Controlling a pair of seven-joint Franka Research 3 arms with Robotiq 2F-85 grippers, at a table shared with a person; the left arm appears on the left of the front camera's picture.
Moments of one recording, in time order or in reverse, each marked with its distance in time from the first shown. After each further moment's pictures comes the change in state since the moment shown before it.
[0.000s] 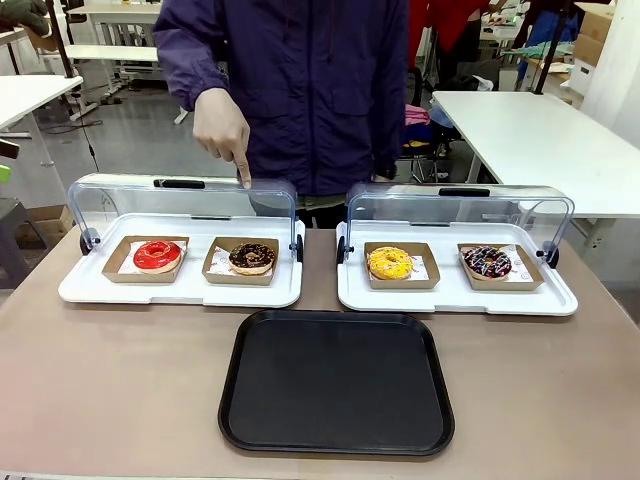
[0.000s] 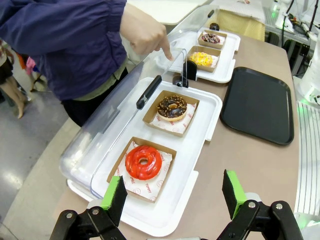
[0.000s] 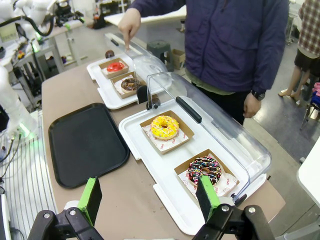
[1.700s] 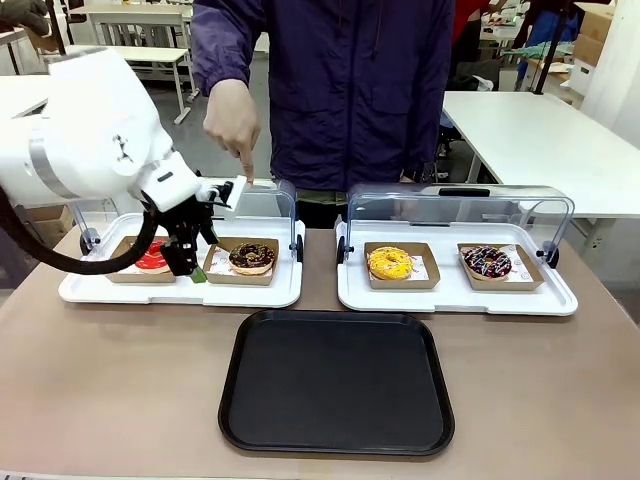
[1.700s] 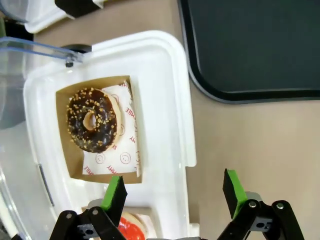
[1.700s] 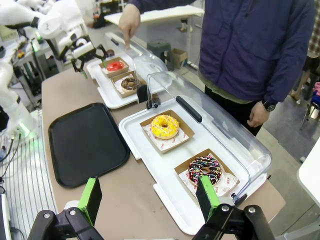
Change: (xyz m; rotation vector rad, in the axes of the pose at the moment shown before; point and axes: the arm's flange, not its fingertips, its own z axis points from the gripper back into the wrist) left arm 0.076 -0.103 -0.341 -0.158 0.756 -0.503; right arm 0.000 0.000 -0.001 0.001 0.004 -0.001
